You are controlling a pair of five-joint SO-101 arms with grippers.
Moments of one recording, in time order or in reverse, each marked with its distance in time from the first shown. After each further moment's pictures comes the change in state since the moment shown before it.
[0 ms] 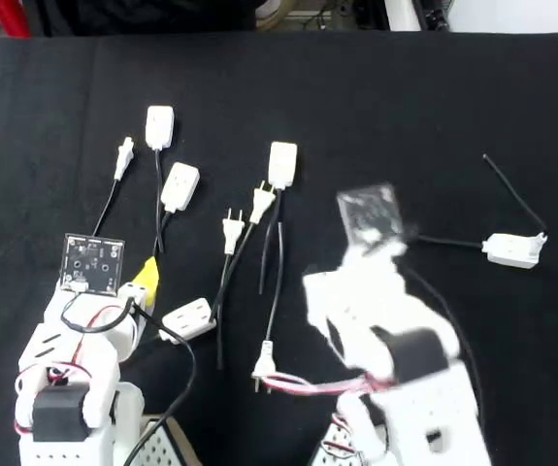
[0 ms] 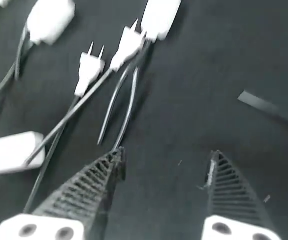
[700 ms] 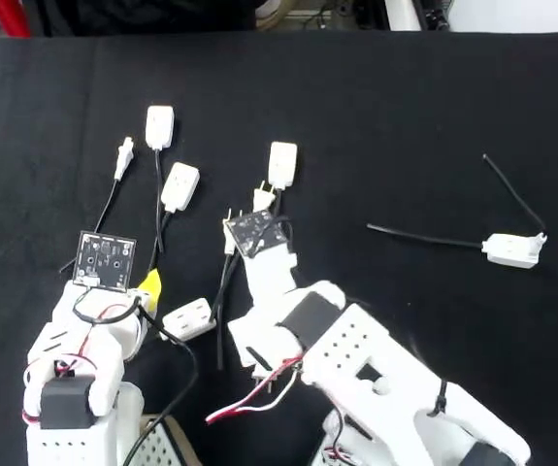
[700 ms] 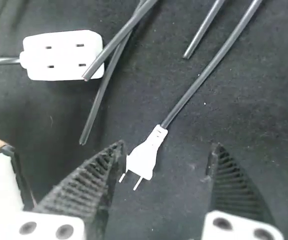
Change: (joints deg) left arm -0.6 0.0 5.0 0.0 -2.5; right arm -26.8 24.2 -1.9 -2.0 -16.8
